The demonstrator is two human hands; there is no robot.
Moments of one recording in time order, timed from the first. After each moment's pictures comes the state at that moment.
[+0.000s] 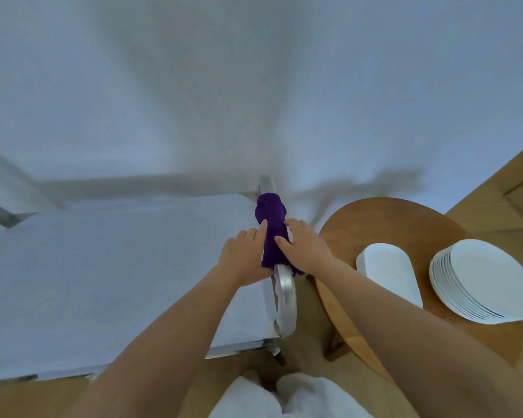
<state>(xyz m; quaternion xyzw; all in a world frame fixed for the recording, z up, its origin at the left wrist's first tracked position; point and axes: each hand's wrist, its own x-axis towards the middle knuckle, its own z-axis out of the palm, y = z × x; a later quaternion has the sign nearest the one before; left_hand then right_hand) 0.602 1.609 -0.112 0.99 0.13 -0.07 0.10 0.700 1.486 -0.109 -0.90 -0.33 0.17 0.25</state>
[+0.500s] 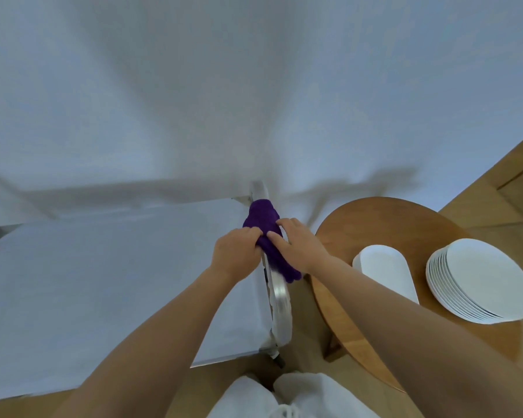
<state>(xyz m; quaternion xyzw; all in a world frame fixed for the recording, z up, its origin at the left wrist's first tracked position) 0.621 1.616 -0.098 0.97 0.15 0.06 0.16 0.719 1.491 -0.106 -0.88 -0.35 0.19 0.27</state>
